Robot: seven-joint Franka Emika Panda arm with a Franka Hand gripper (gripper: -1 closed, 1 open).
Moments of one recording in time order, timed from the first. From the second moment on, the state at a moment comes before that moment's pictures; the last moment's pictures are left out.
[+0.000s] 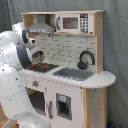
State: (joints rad) arm -1.42 -0.32 2.03 -1.54 0.05 1.89 0.04
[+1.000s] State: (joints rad) arm -1.61 -0.51 2.16 -1.33 0.18 1.88 0.00
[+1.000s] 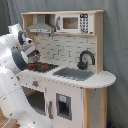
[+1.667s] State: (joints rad) arm -1.71 -0.59 2.24 -1.19 0.24 1.83 0.00
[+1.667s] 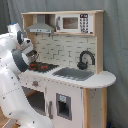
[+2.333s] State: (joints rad) arm -1.83 -0.63 2.32 -1.13 0.34 1.79 0.02
